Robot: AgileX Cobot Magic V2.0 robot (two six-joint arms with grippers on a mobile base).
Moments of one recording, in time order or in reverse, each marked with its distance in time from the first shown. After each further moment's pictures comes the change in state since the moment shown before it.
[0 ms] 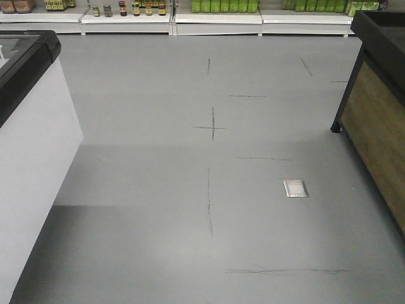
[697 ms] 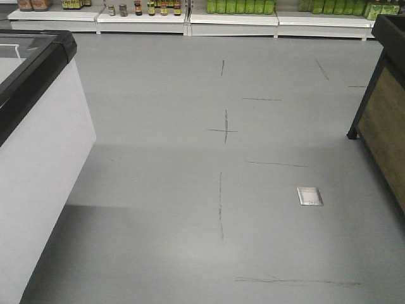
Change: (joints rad) left arm 0.000 0.000 0.000 0.000 0.000 0.000; right arm 0.000 0.000 0.000 0.000 0.000 0.000
